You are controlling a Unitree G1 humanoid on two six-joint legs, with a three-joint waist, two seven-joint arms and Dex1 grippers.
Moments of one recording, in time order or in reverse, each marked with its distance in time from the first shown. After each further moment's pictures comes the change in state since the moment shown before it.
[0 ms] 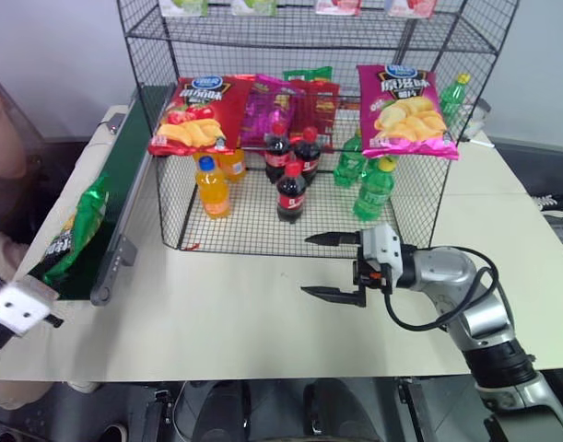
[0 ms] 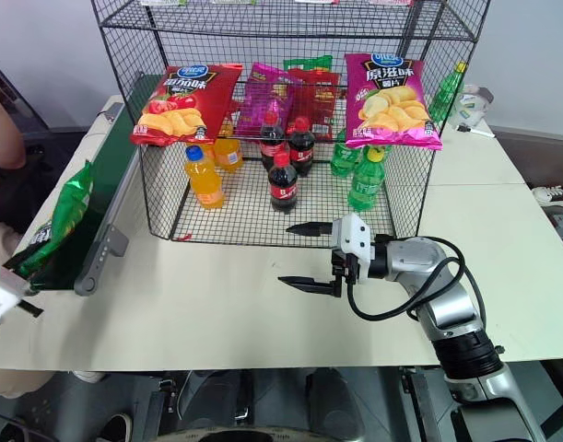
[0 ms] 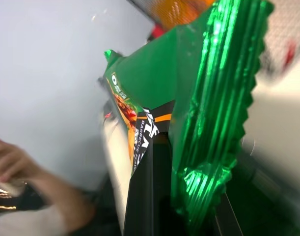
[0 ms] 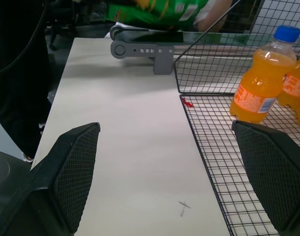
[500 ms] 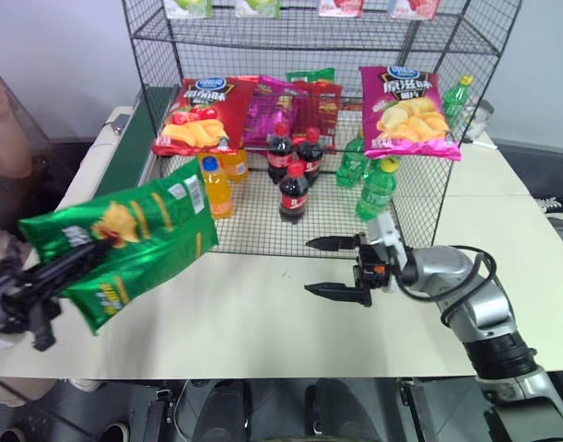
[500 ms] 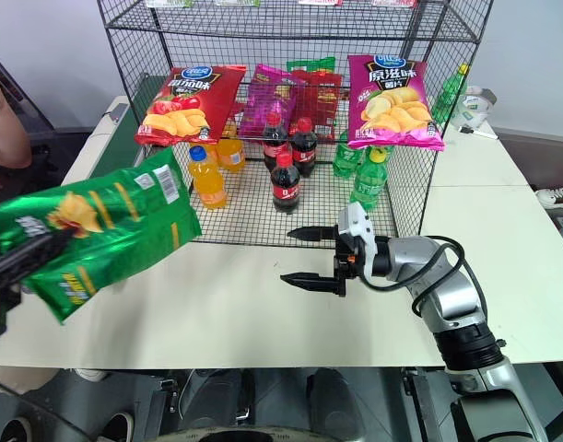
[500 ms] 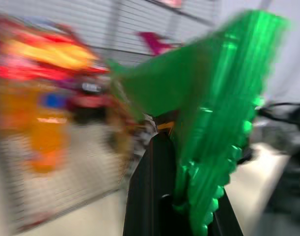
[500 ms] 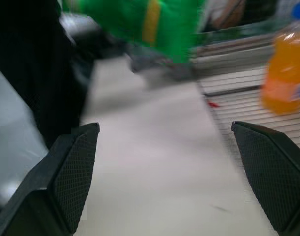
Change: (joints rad) left arm 0.055 0.082 0.223 -0.562 -1.157 0.952 -0.188; right arm -0.036 -0.016 -0.047 -0.015 0.340 0.448 0.036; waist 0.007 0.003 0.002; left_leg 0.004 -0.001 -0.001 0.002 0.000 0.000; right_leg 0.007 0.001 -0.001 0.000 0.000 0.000
